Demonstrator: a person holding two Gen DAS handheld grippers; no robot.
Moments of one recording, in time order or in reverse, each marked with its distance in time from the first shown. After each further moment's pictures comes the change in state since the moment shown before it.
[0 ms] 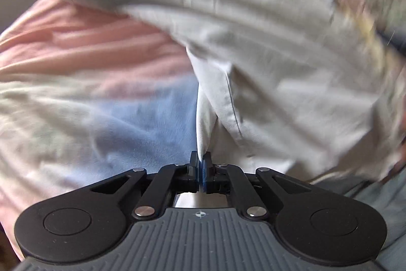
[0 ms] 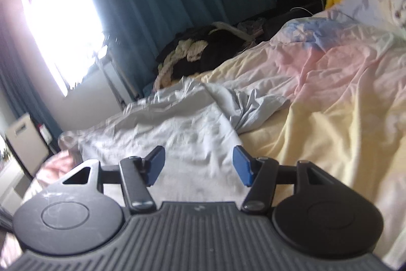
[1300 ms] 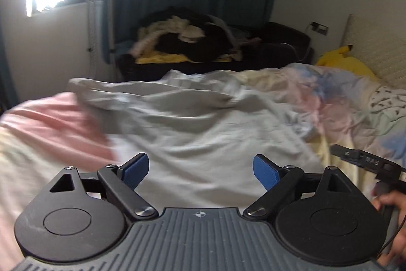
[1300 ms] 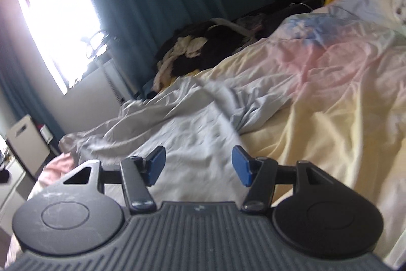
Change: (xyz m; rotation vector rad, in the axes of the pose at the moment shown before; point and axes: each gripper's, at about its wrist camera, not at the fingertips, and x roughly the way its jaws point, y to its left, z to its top) left arm -0.026 -0.111 0.012 -0.115 -0.618 0.064; right arm 0.006 -0.014 0.021 0.099 -0.021 0.001
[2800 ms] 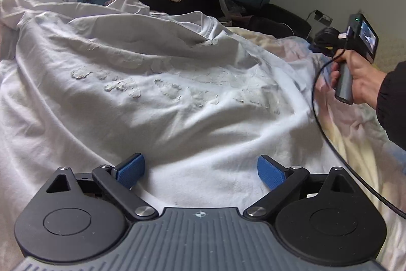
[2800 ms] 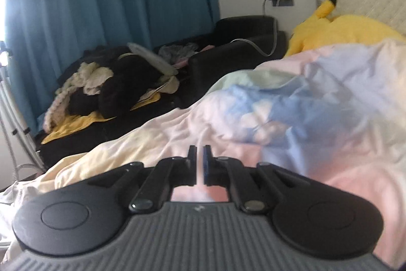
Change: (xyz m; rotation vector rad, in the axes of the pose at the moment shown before) left arm 0.176 -0.037 -0.063 -0.130 0.087 -0.073; right arm 0.279 -0.121 0.184 -0.126 -0.110 -0.366
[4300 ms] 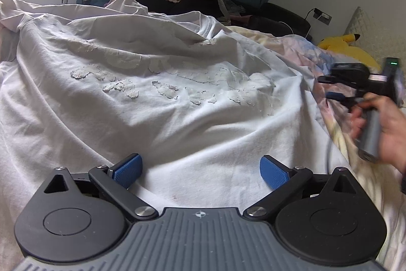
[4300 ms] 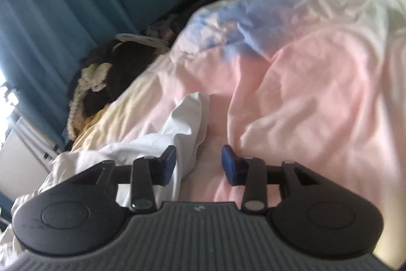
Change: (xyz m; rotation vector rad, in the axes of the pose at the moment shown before) left arm -0.003 0.000 -0.002 0.001 -0.001 0.000; right arm -0.101 -0.033 -0.076 0.311 0.134 0.064
